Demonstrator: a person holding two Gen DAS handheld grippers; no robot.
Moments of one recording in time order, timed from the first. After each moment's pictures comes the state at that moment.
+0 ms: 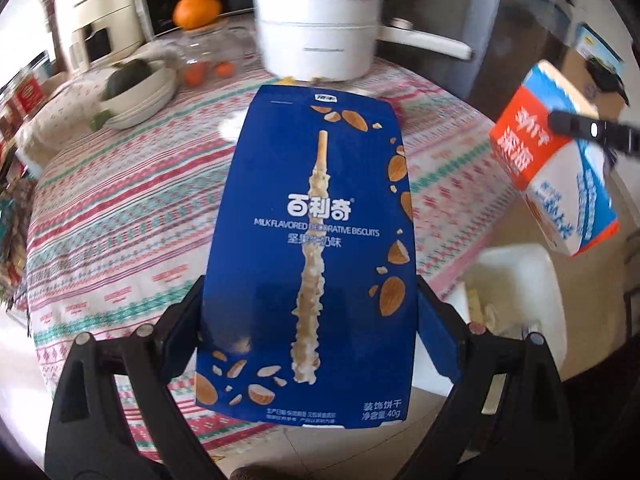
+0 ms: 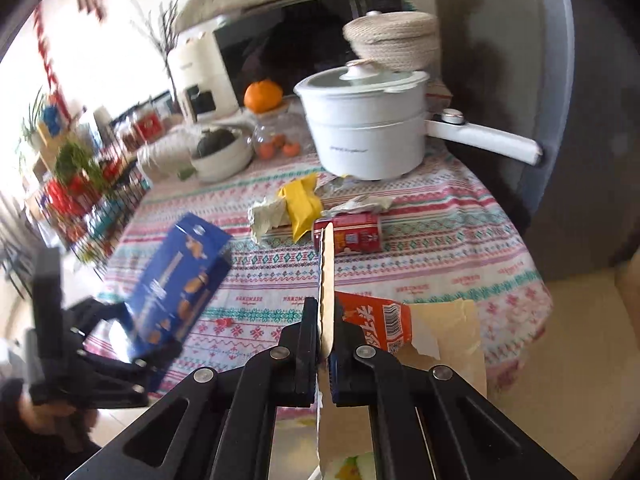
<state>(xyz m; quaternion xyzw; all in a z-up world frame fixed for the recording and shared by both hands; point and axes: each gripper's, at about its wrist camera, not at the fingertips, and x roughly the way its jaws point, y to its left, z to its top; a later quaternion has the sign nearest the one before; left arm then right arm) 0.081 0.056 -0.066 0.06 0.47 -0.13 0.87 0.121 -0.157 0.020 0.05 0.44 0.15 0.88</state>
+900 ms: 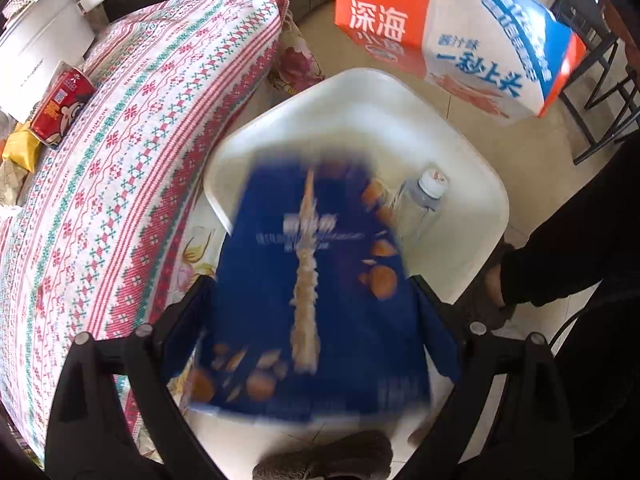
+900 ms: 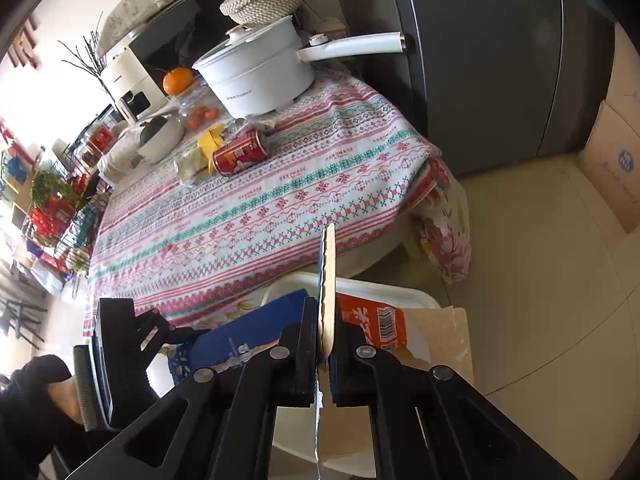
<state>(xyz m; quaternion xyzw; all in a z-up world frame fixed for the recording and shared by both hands) 0.003 -0.127 -0.139 0.25 0.52 -0.36 0.73 0.026 -0.293 -0.021 0.13 0.52 0.08 0.84</state>
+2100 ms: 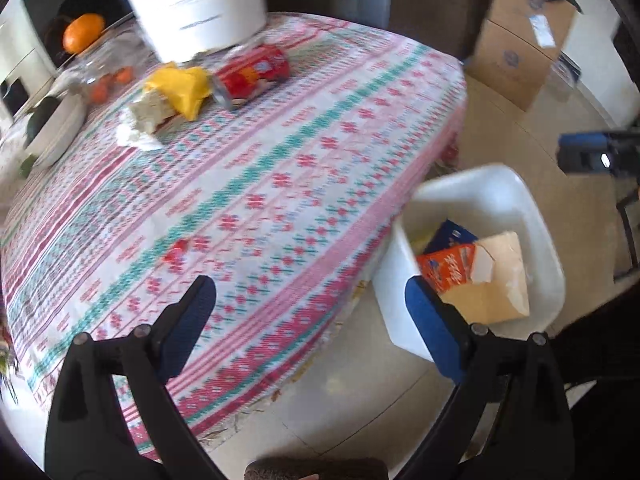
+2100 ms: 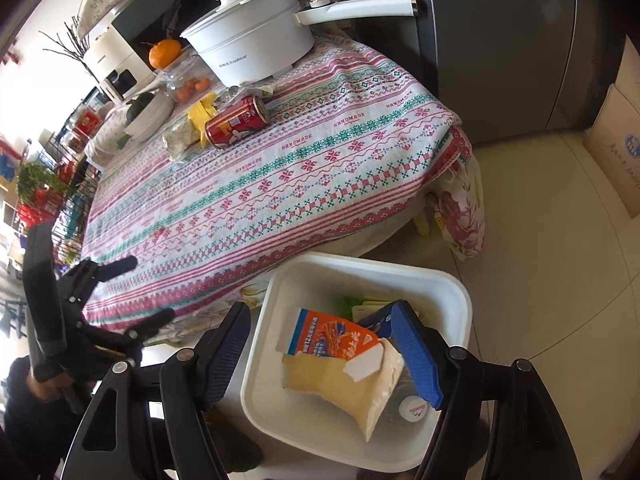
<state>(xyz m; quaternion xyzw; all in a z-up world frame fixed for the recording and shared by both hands) 0.078 -0.020 -0.096 0.14 0.50 -0.18 0.83 0.050 -0.262 -0.042 0.12 0.57 0.07 0.81</state>
